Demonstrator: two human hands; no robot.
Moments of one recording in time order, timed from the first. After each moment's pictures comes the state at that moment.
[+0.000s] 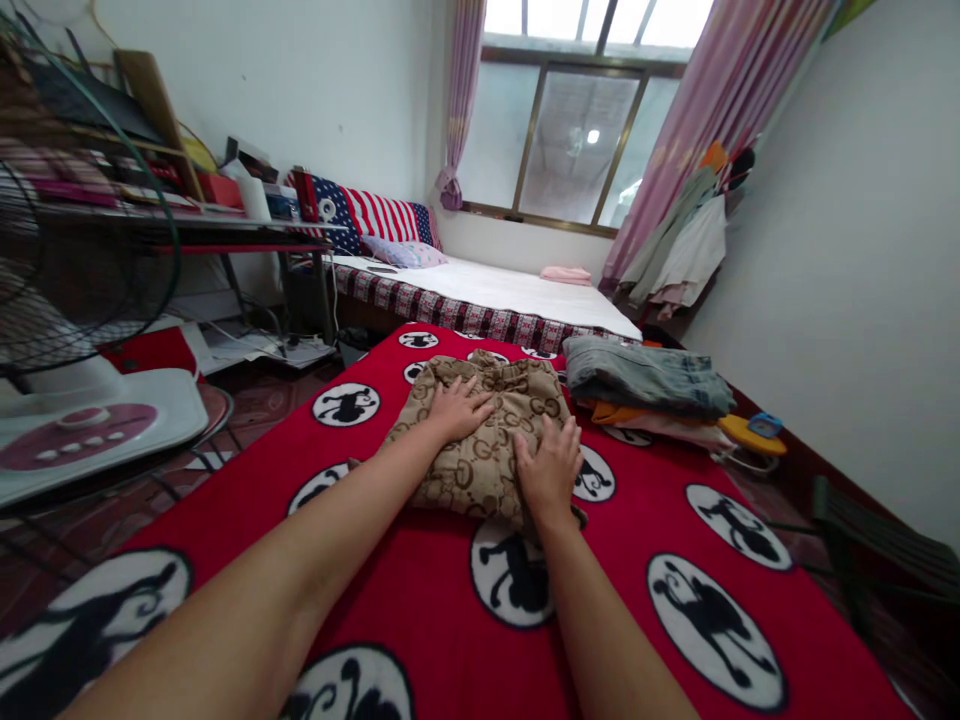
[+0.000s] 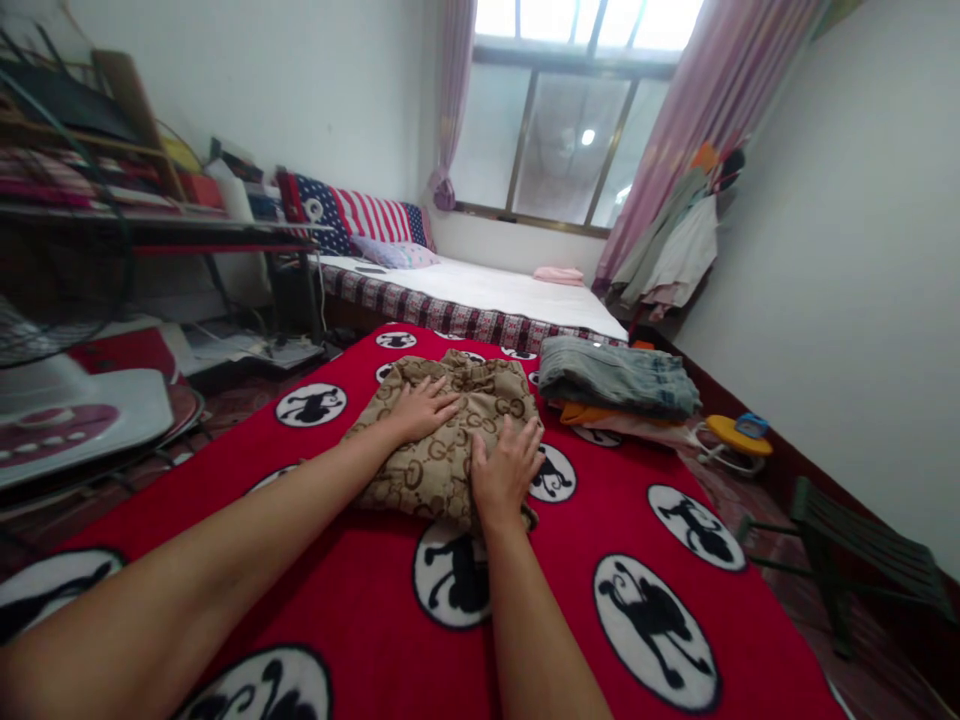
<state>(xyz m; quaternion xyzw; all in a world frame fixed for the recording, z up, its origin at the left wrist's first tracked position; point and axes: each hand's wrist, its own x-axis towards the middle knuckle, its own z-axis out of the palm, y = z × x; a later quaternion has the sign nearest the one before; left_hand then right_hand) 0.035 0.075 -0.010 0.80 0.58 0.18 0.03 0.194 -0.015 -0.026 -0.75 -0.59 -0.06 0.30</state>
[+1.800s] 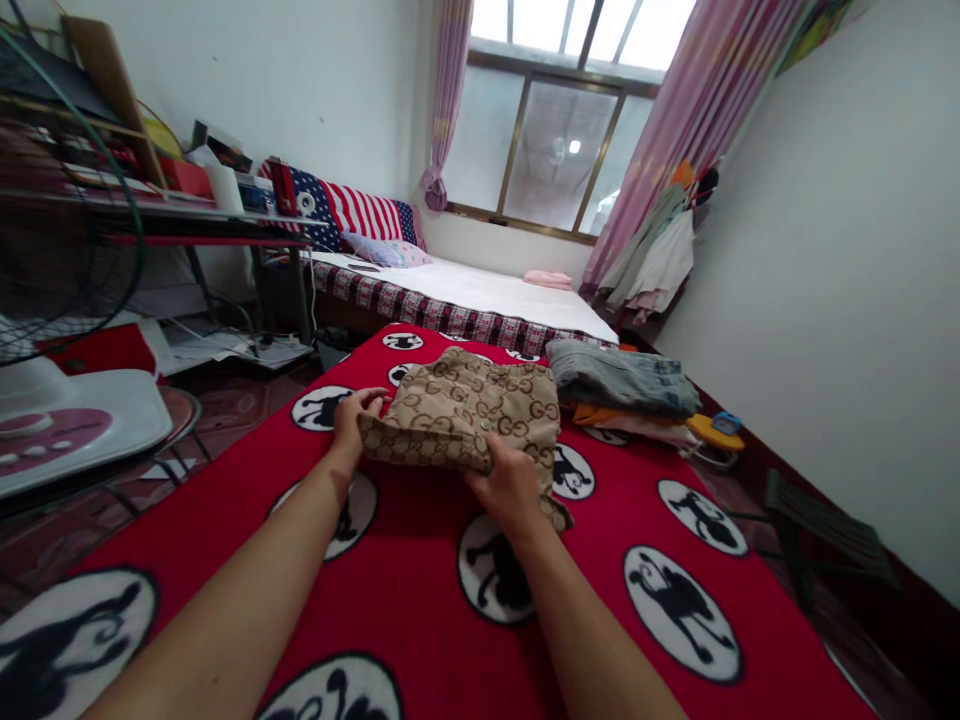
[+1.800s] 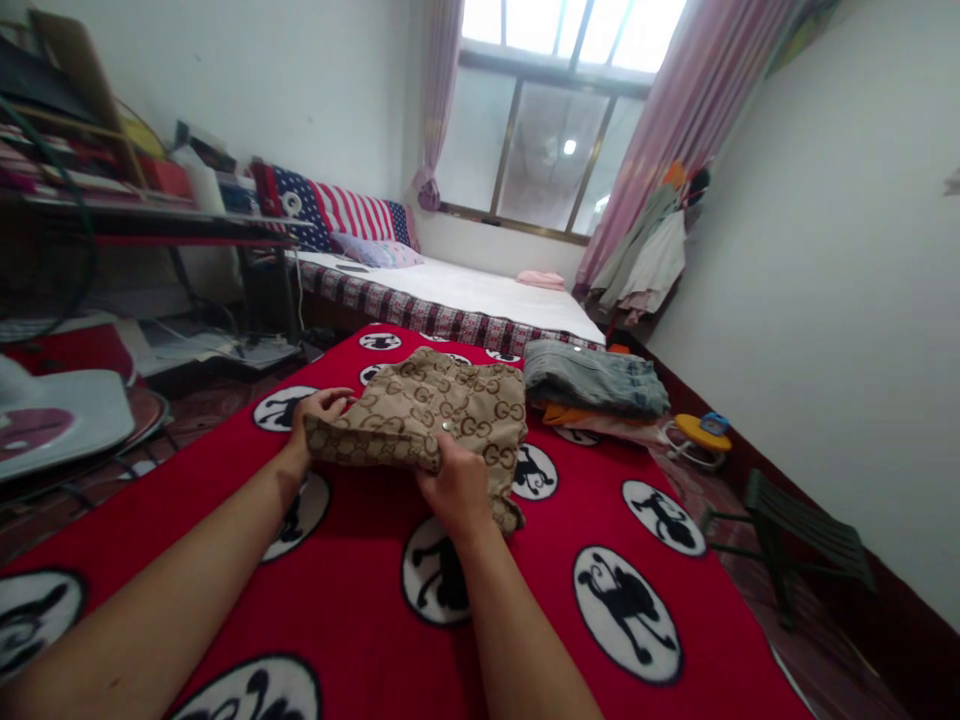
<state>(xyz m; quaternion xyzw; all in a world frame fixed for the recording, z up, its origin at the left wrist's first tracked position) -0.078 0.071 -0.049 0.50 0.62 0.57 0.20 0.174 -0.044 -0.004 -0.55 -0.75 0.06 0.37</state>
